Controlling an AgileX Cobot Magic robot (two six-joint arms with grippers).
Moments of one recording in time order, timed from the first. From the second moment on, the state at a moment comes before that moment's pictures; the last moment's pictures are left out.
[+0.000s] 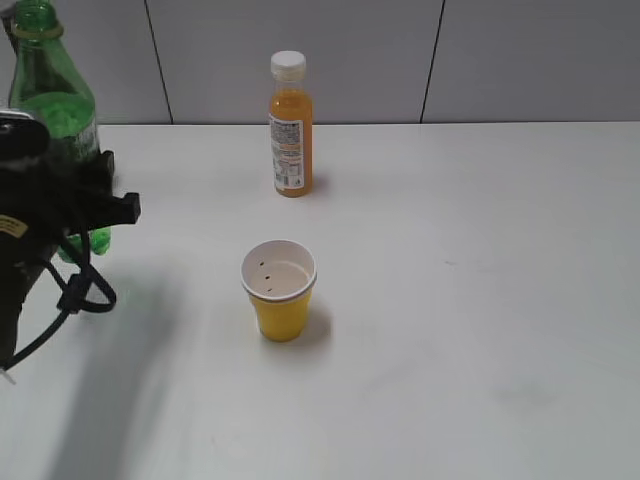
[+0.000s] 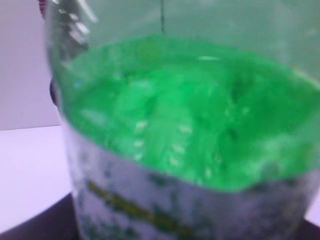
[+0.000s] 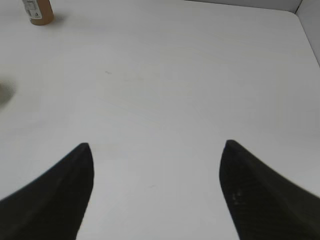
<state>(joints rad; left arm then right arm) -0.57 1.73 -0.46 -0.79 -1.11 0.42 0.08 0.00 -0.41 0.07 0.94 -0.09</state>
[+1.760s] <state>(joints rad) -0.73 1.73 -0.39 -0.95 -1.15 1.13 0.08 0.00 -0.41 0.07 0.94 -0.09</state>
